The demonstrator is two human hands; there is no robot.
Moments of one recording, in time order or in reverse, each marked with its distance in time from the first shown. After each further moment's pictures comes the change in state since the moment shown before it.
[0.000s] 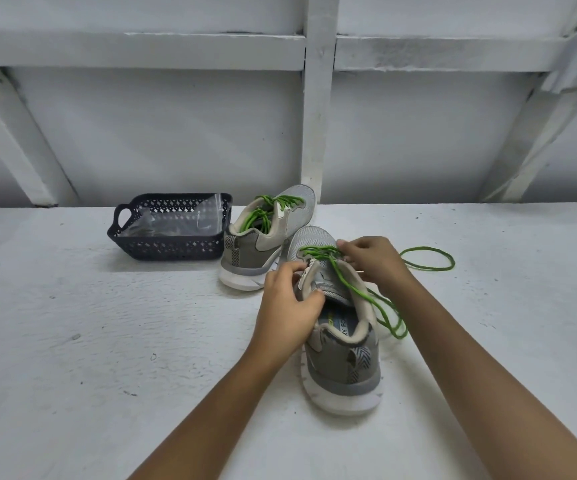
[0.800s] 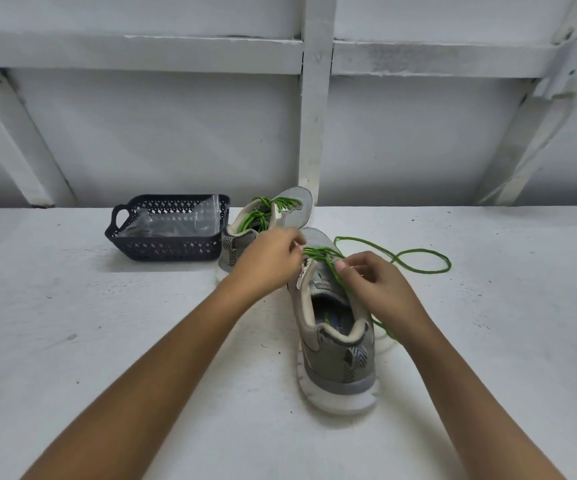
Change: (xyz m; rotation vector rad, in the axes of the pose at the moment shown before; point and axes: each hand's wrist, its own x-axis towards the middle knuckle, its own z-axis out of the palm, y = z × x) left_hand 0.060 0.034 -0.033 0.528 -0.161 0.248; right_hand -0.065 0.005 -0.004 -0.073 0.036 -0.175
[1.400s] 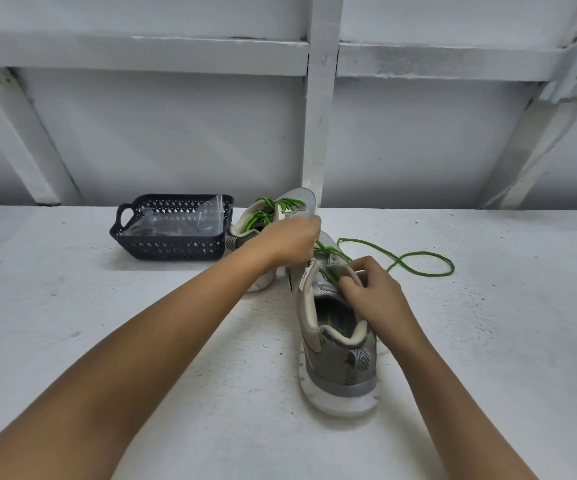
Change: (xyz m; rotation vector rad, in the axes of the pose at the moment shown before) left_hand 0.051 -0.001 0.006 0.350 -0.294 0.146; right_hand 0.000 -0.001 0.010 -0.196 0.020 0.057
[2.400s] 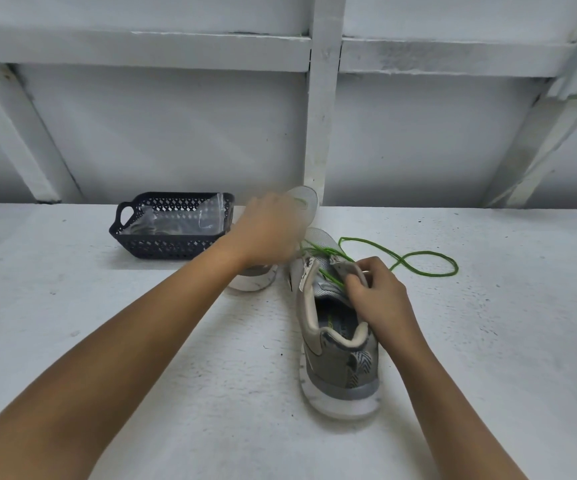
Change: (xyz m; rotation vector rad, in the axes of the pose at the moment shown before) left_hand -0.021 -0.024 -0.008 0.235 0.248 0.069; right_hand -0.002 0.000 0.002 0.031 0.074 0.032
